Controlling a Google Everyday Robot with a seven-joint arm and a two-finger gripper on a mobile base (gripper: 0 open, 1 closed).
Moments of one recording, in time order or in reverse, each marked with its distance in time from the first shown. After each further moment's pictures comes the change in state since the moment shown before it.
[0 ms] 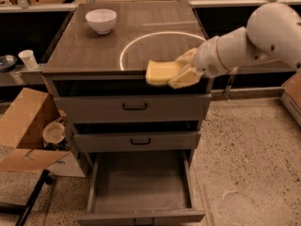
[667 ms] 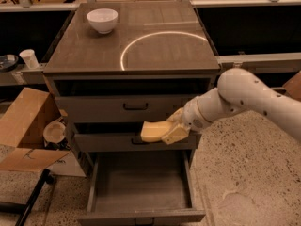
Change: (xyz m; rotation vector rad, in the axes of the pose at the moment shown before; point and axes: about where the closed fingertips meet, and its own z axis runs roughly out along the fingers) arm 0.118 0.119 0.085 -0.239 0.156 0.190
